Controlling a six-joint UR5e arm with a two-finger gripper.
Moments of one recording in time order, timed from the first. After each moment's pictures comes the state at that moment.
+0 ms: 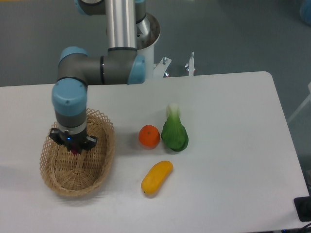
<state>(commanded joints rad) 2.10 -1.91 -1.73 -0.98 1.39 0.20</state>
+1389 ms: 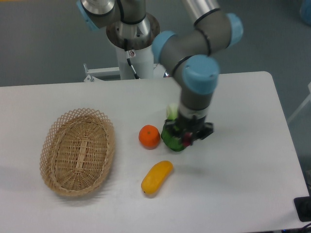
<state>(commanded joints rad) 2.64 -1.87 -1.64 -1.13 1.51 0.87</state>
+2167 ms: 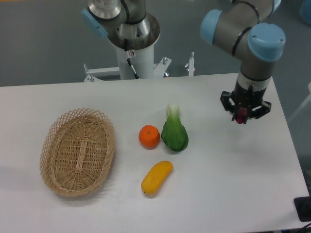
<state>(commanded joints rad) 2.80 -1.91 -1.55 -1.13 1.53 1.40</state>
